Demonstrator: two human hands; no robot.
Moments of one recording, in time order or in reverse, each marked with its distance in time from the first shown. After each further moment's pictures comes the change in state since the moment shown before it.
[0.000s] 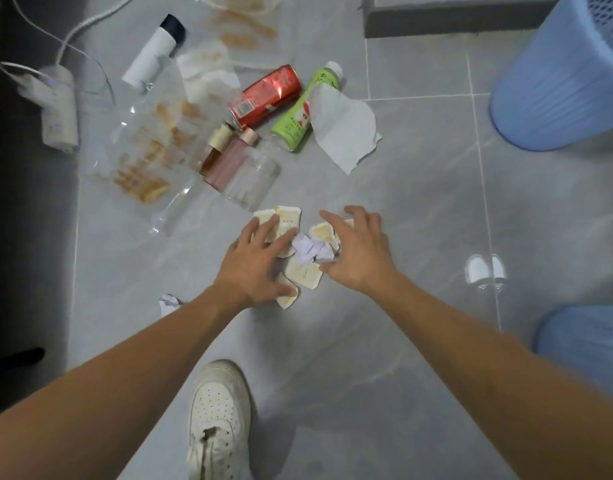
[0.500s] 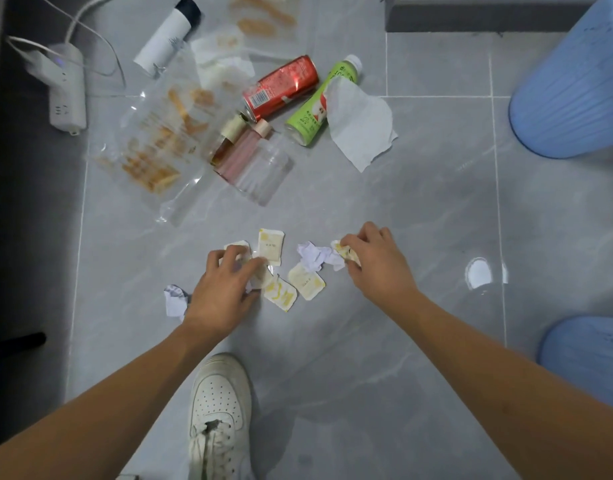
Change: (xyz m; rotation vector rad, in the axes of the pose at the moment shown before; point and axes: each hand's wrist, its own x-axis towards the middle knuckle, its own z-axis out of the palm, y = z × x) left_hand -0.057 -0.041 0.032 -0.039 0.228 -0.051; right_hand -0.018 0.020 0.016 -0.033 0.084 -0.152
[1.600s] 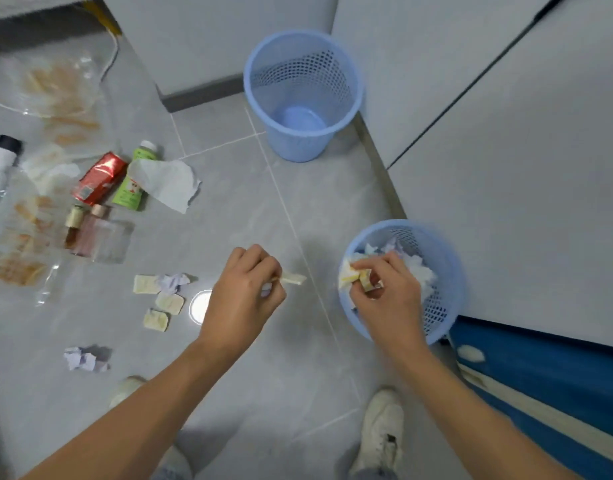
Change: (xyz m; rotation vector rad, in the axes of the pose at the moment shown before) left_hand -0.051 0.402 -0.171 -0.319 0.139 0.485; right_hand -0.292 0.095 -0.298 0.509 0.573 0.517
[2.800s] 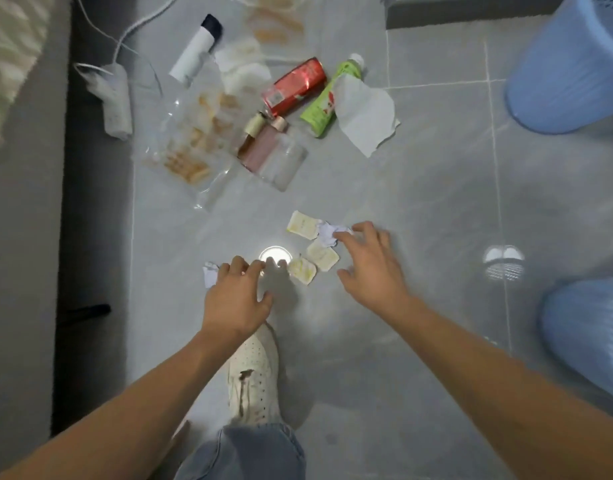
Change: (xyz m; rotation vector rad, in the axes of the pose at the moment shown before) left_hand -0.204 -0.323 -0.016 0.329 -0.207 -0.771; right_hand -0.028 -0.043 0.383 -0.436 -0.662 -0.359
